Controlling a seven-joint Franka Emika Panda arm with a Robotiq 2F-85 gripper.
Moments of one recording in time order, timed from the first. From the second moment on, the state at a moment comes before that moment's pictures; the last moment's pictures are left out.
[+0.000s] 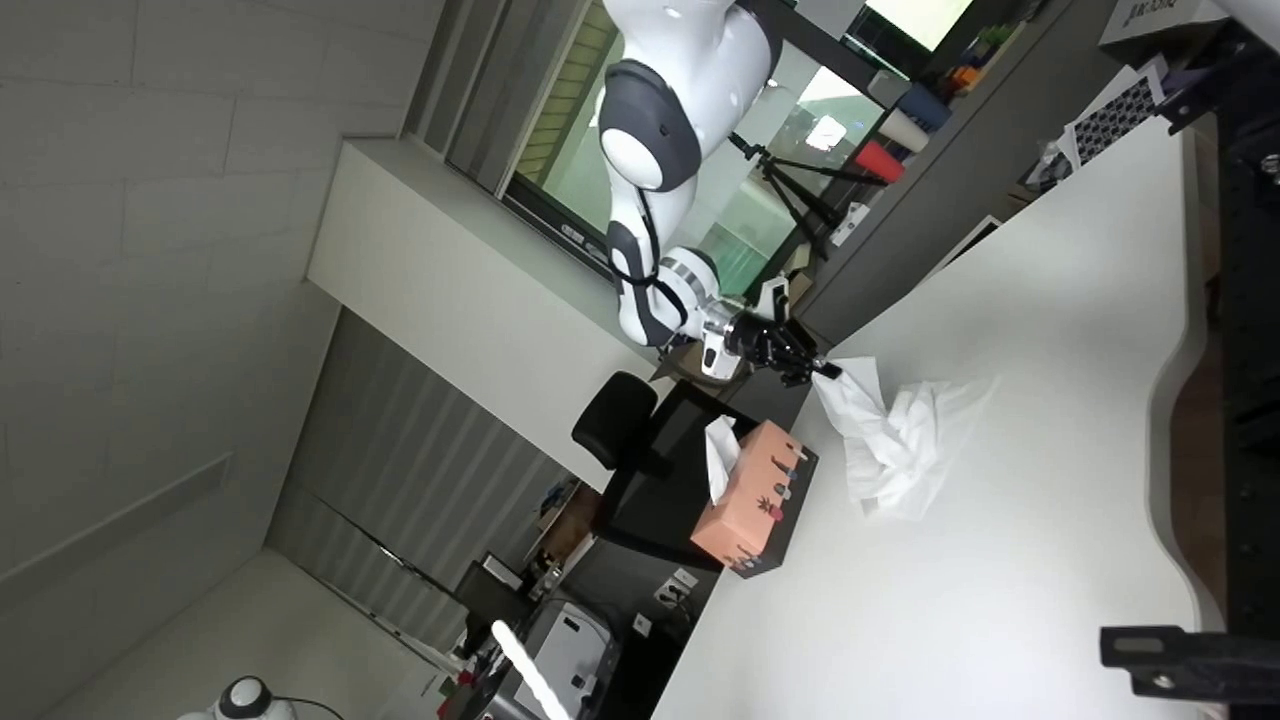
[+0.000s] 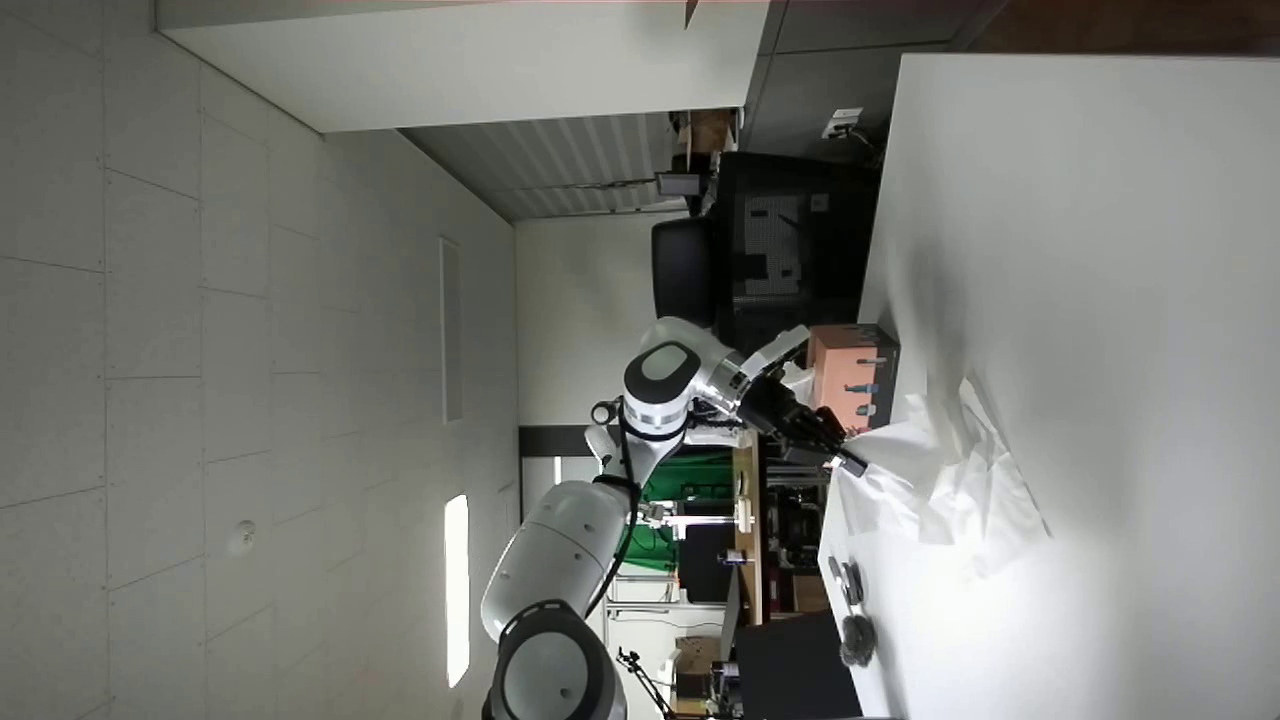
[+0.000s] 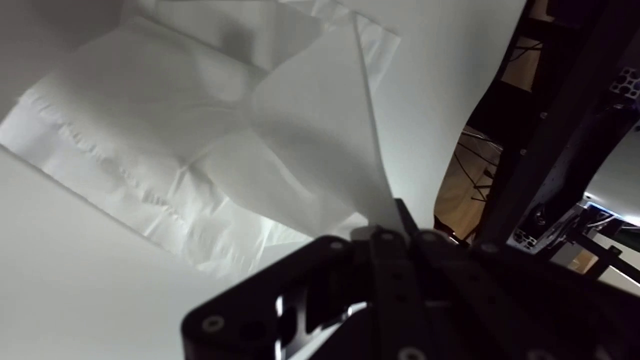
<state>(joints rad) -0.25 1.22 0.02 -0.77 0.09 1.30 -1.89</state>
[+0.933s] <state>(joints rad) -0.26 1.19 0.08 -0.72 0.17 1.73 -2.00</state>
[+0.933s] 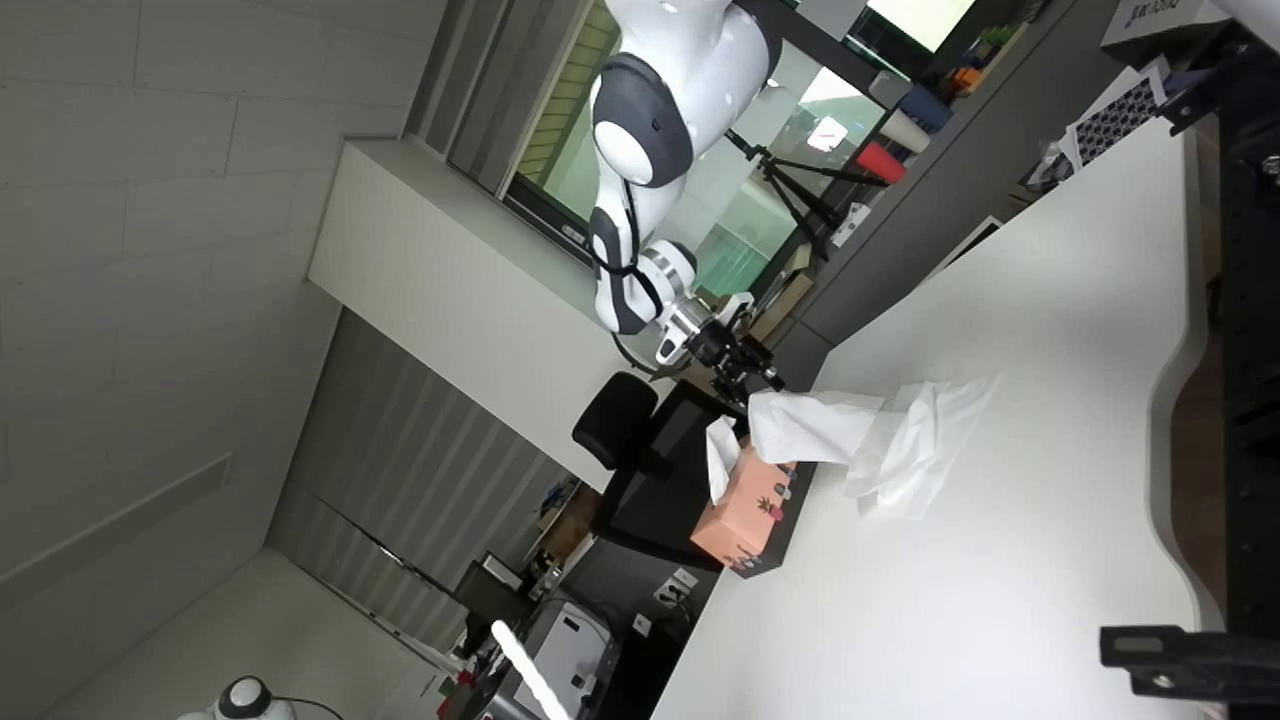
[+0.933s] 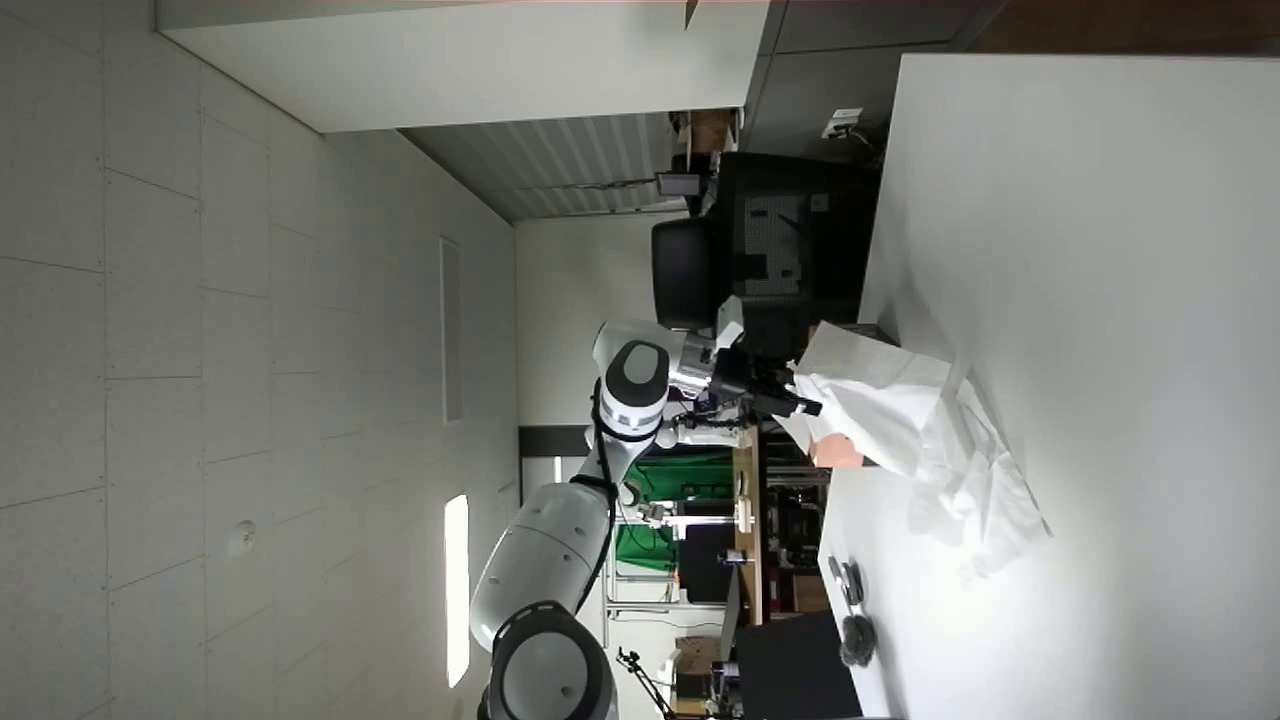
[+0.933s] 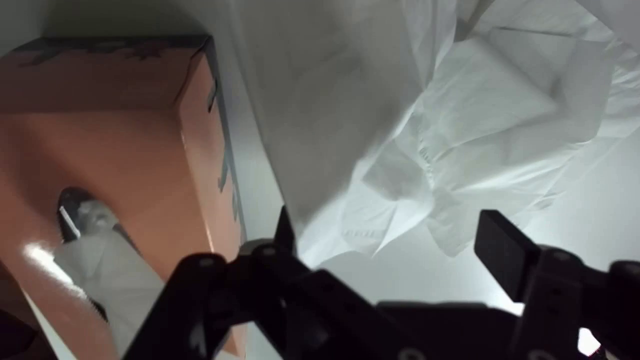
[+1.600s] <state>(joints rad) -0.29 1.05 0.13 -0.78 0.22 1.47 -2.09</state>
